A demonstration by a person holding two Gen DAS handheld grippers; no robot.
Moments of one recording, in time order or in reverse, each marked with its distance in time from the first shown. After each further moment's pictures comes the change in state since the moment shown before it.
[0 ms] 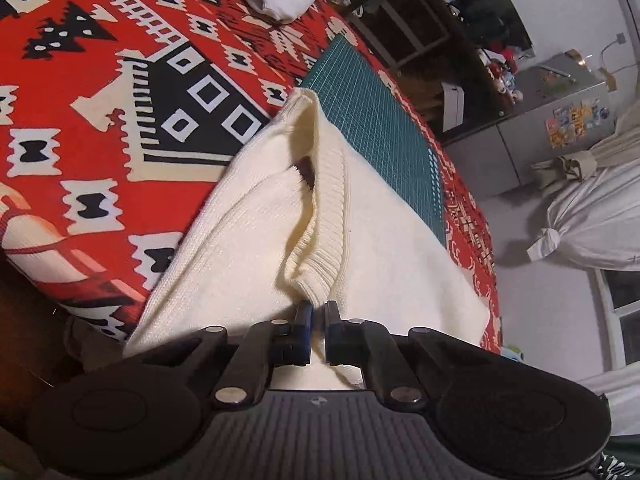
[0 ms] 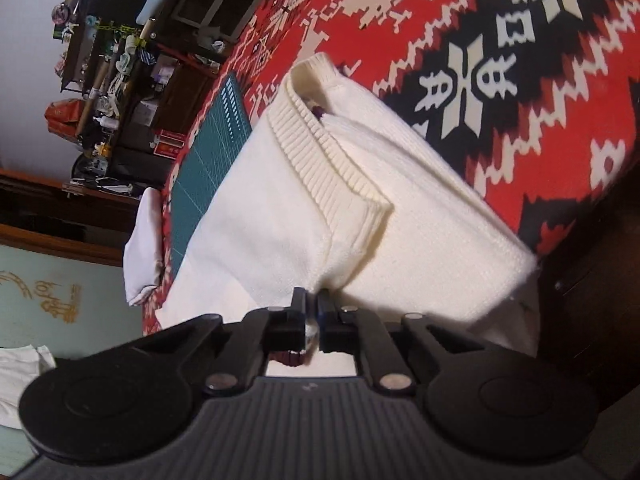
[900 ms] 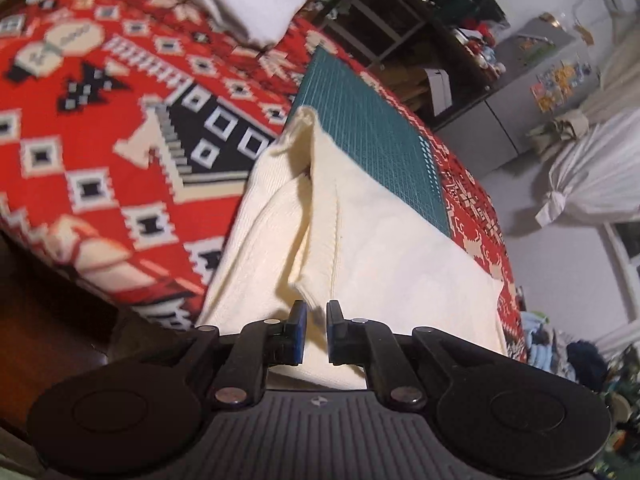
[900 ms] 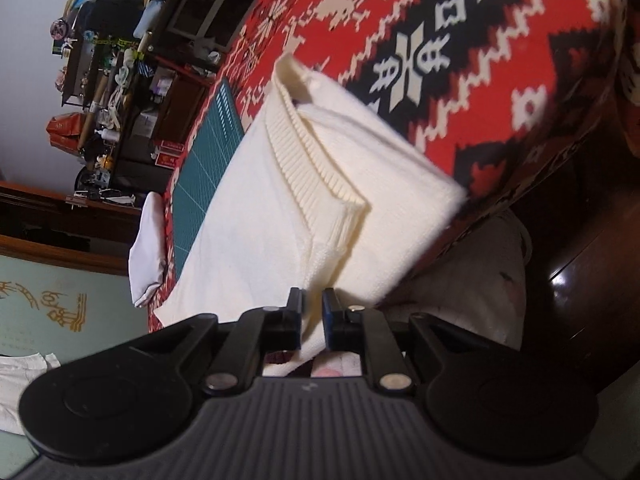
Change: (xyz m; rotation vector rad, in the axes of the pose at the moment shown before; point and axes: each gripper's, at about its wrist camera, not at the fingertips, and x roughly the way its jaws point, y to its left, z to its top) left arm -0.043 0.000 -0.008 0.185 -0.017 0.064; right arm -0.035 -0.026 -0.026 0.029 -0.025 0.018
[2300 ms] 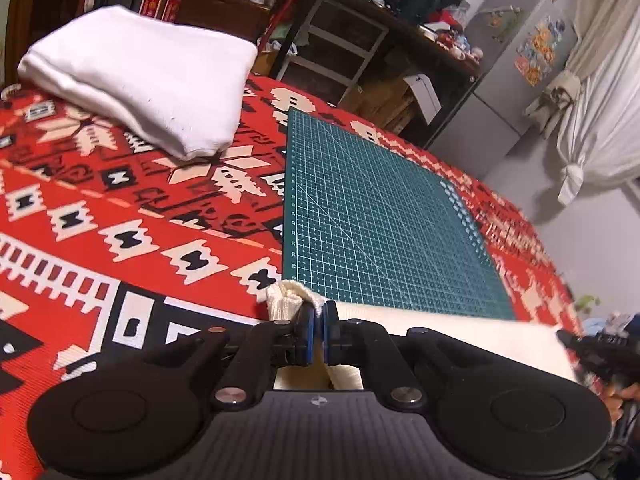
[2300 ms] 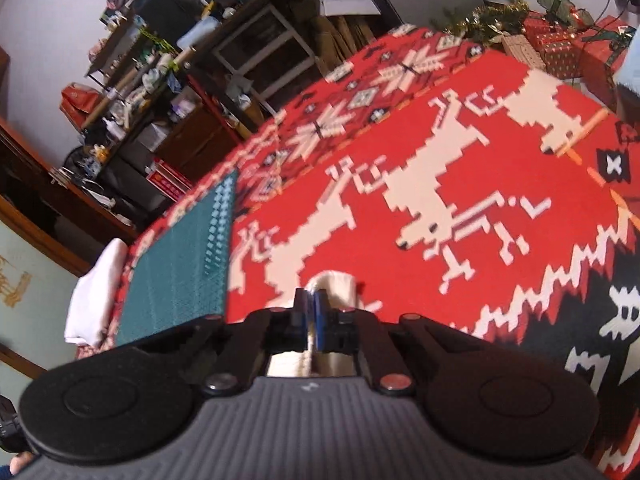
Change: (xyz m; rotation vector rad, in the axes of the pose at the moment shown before) left arm 0.095 -0.001 0.116 0.223 -0.087 0.049; right arm 0.061 0.043 0.136 -0.339 -0.206 -0.089
